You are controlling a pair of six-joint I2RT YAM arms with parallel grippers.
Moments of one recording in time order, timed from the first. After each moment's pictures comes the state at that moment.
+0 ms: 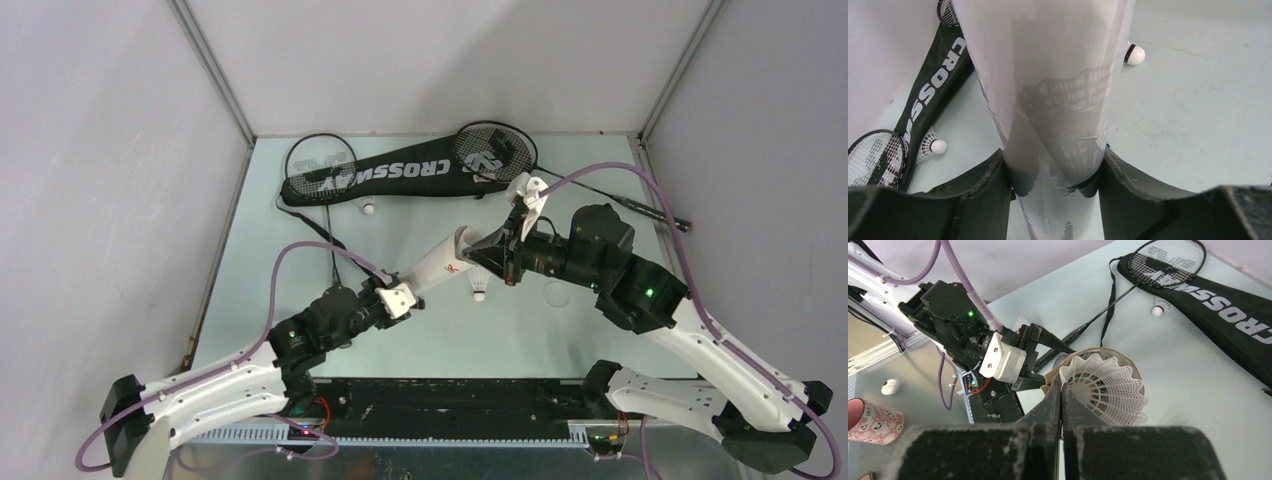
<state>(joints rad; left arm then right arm) -0.99 0.67 0.38 0.02 -0.14 0.38 0.87 0.92 1.15 -0.39 -0.28 0.17</state>
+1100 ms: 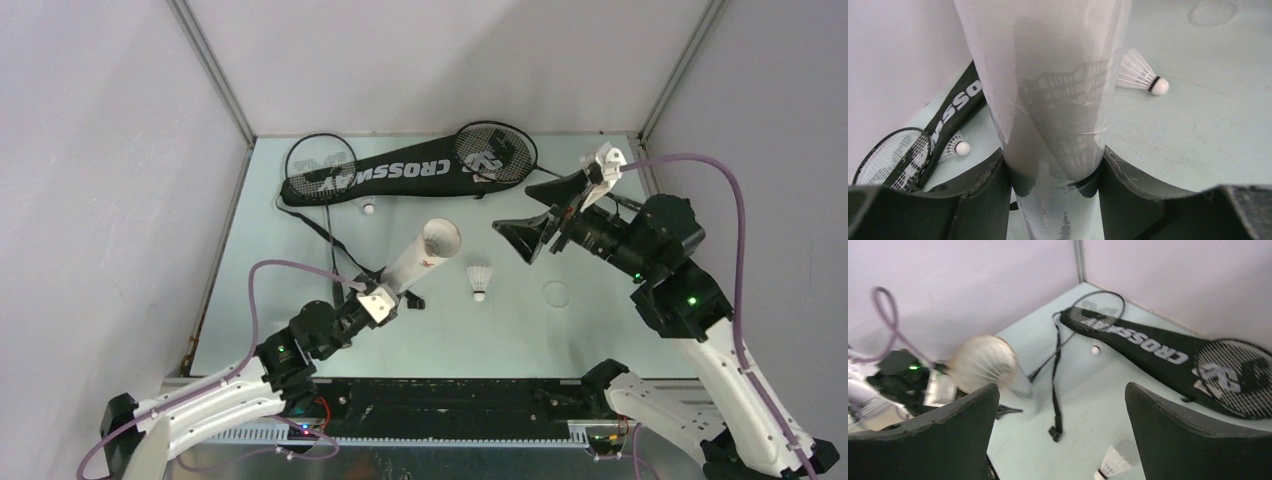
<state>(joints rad) -0.99 0.50 0.25 0.15 -0.20 0.38 0.59 0.85 1.23 -0.37 -0.35 0.19</state>
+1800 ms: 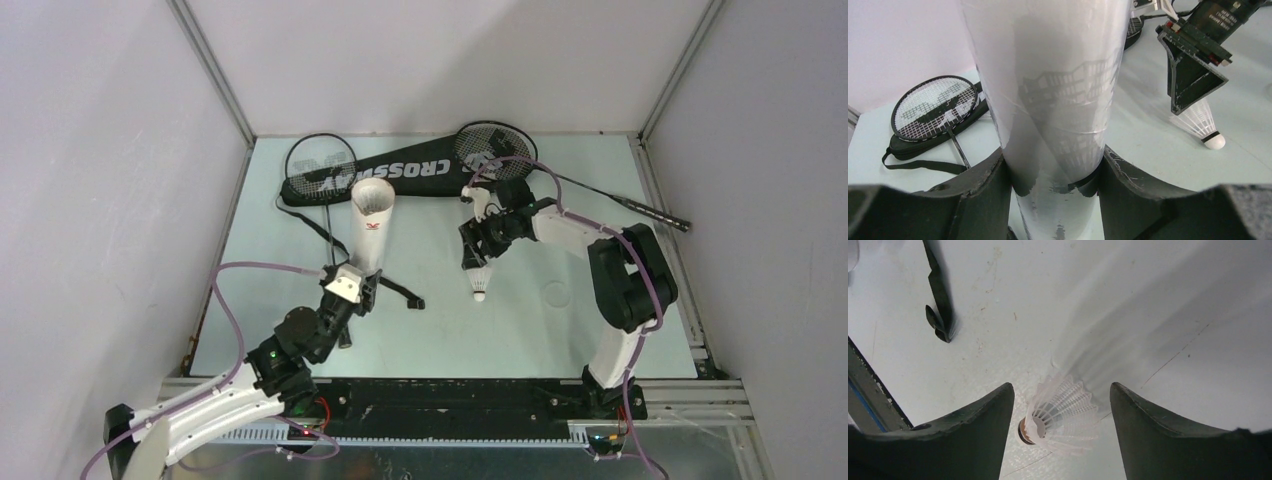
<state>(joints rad) -0.99 0.38 0.23 0.21 -0.56 0.20 0.44 1.82 1.16 -0.39 -0.54 -0.13</state>
